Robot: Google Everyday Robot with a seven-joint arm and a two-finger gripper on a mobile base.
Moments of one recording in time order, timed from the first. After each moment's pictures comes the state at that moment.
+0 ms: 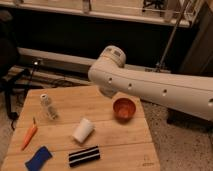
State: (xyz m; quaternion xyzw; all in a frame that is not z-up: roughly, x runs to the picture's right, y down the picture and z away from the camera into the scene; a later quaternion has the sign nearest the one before) arm 0.022 0.019 0.665 -0.08 -0.15 -0.94 0.31
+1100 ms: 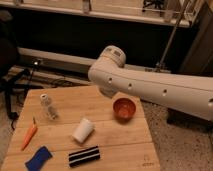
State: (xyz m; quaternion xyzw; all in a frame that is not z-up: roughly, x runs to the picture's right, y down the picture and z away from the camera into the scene) arm 0.022 0.019 0.665 -0.08 -0.15 -0.94 0.31
